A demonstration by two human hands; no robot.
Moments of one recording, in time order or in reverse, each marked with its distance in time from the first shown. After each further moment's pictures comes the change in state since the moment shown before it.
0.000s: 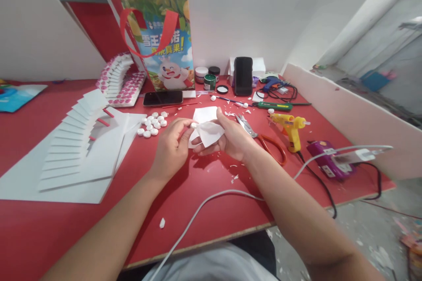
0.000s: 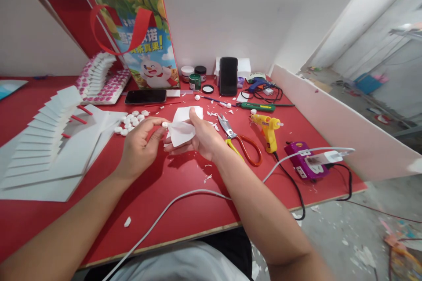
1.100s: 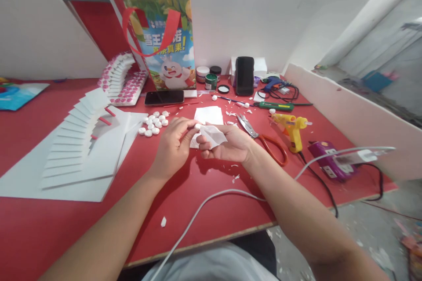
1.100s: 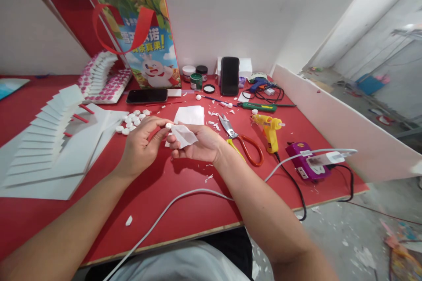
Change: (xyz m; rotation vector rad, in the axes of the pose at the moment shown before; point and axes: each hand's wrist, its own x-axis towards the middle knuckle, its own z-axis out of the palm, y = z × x) left_hand 0.003 -0.001 -0.004 -0.018 -0.040 0.066; right_hand 0.004 0.003 -0.007 0.373 -0.314 0.232
